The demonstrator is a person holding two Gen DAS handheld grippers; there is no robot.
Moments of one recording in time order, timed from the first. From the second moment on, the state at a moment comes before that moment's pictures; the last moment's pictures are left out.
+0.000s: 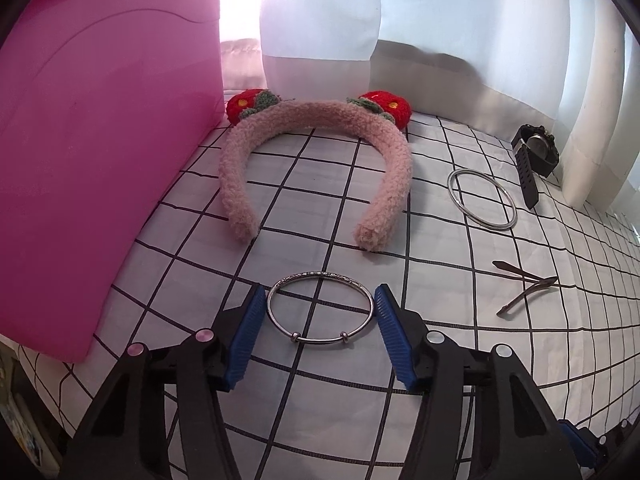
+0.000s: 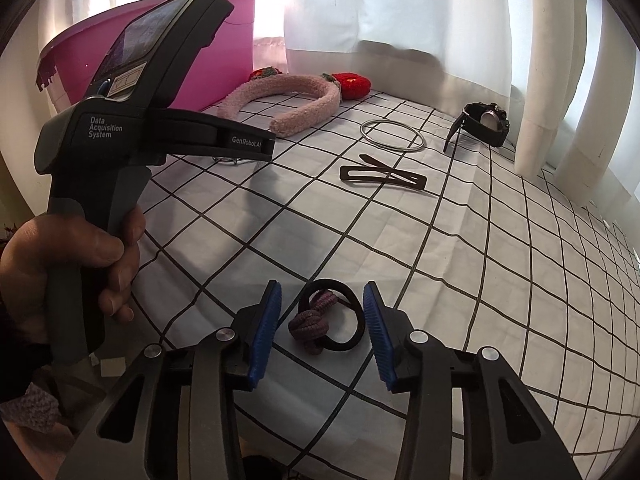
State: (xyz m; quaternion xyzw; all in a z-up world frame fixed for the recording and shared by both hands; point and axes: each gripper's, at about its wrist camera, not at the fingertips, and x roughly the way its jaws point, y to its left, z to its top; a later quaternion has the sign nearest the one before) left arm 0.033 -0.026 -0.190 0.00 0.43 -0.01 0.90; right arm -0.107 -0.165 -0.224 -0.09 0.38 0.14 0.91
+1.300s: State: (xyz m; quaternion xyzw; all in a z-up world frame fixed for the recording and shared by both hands) left arm -0.013 -0.033 -0.079 -0.04 0.39 0.04 0.92; right arm -0.083 -0.230 -0.101 -0.10 0.31 0.19 0.93
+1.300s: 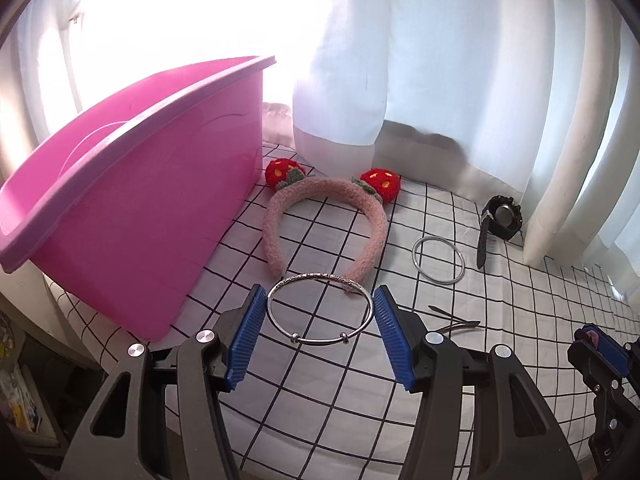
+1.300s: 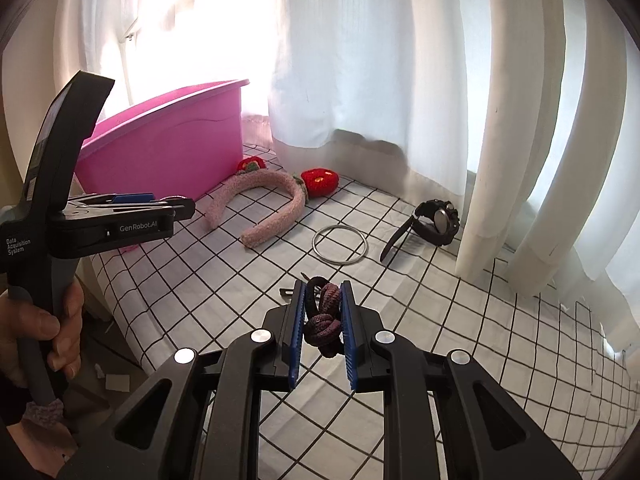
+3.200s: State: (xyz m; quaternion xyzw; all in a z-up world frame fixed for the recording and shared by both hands) left arm 0.072 0.256 -0.022 -0.16 0.44 0.20 0.86; right arm 0.152 0.139 -0.024 -0.16 0.43 0.39 0.80
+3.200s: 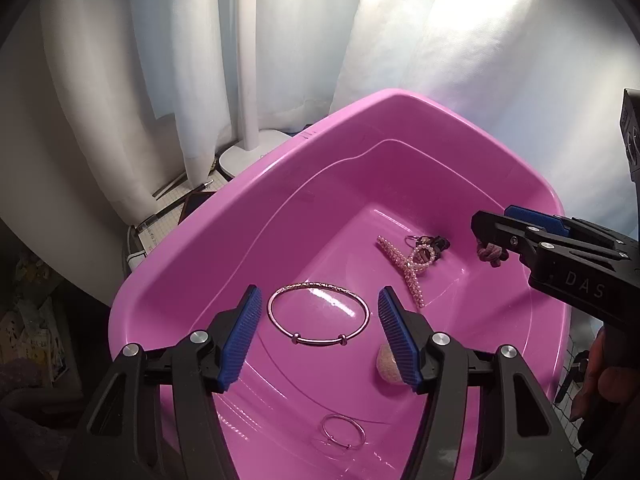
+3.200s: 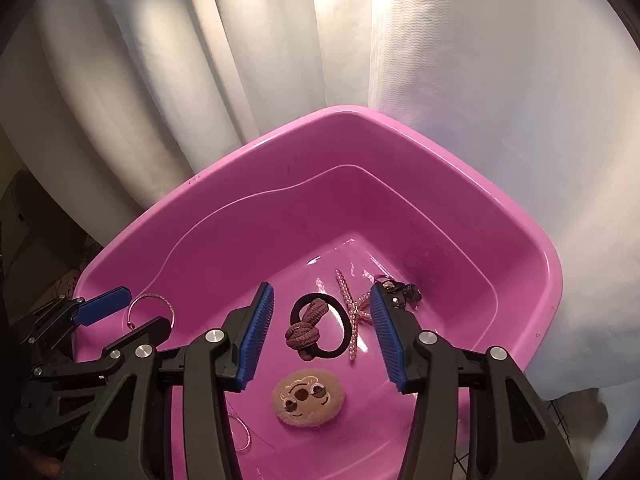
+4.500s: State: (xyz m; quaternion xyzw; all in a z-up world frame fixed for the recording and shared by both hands) left arm -0.002 0.145 0.032 -0.11 0.35 0.19 0.91; right arm 0.032 -0.075 0.013 -0.07 0.30 0.34 0.89
